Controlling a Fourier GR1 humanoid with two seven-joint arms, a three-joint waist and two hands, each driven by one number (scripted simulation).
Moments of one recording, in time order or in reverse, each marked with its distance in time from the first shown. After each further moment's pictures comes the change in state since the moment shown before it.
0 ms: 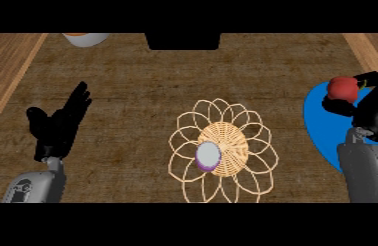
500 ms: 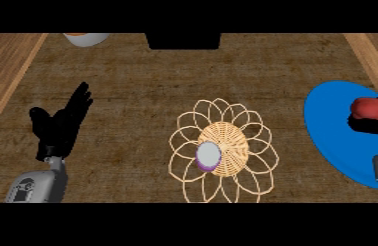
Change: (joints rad) left arm -0.006 -0.010 0.007 0.020 -0.012 -0.005 -0.016; right arm 0.061 -0.120 -0.143 0.191 -0.276 0.090 -0.220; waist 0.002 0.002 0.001
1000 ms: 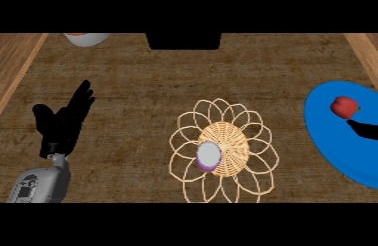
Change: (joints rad) left arm -0.021 -0.013 0.005 0.016 -0.011 0.003 0.003; right arm -0.001 -0.037 -0.077 0.158 -0.207 -0.012 -0.360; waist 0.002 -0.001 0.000
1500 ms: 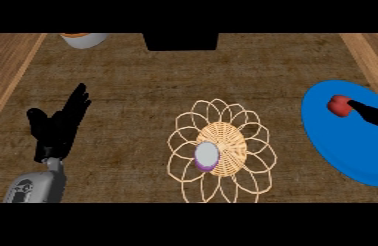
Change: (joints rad) left arm 0.029 0.009 0.012 -0.015 0.004 -0.011 -0.002; right arm 0.023 0.083 -0.060 -0.306 -0.269 0.042 -0.118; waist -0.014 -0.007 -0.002
